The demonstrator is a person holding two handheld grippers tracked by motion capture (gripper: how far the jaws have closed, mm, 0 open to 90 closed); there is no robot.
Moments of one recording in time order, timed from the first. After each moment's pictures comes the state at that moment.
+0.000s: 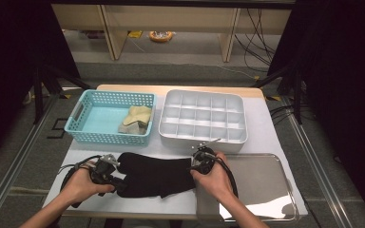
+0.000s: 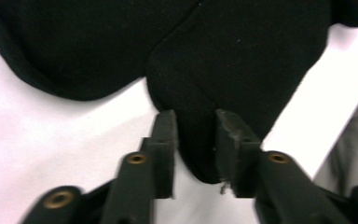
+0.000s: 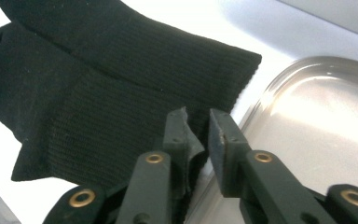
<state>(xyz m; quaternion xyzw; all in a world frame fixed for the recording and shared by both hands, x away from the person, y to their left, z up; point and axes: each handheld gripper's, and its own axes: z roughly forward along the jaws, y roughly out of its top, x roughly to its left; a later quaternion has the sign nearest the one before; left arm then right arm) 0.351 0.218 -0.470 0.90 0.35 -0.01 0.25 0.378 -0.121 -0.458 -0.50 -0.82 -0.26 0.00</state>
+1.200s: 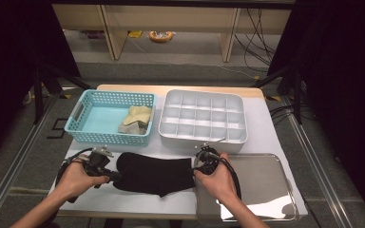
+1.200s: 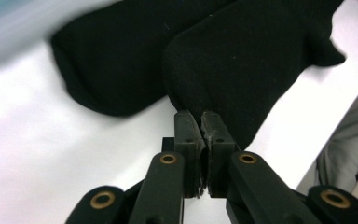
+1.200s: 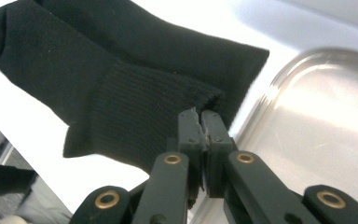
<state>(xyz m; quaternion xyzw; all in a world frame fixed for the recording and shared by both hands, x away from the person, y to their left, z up) 0.363 0.233 -0.436 0.89 0.37 0.00 0.27 0.368 -0.126 -0.439 -0.53 -0.80 -0.28 0.03</state>
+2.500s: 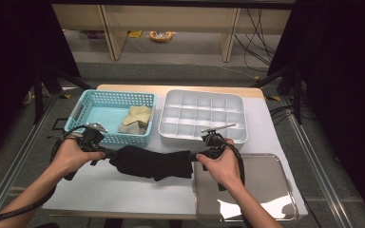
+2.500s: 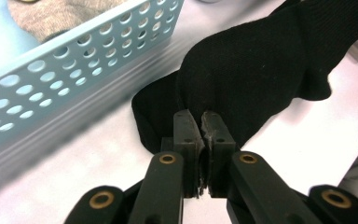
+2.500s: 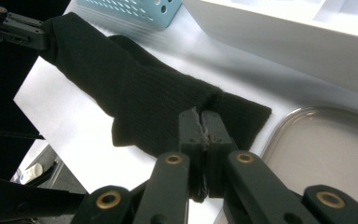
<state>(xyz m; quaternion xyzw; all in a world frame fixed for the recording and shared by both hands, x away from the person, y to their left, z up) 0.402 0.246 -0.402 0.87 0.38 0.02 0.29 0.390 -0.138 -0.404 -0.52 -0.77 -0.35 0.06</state>
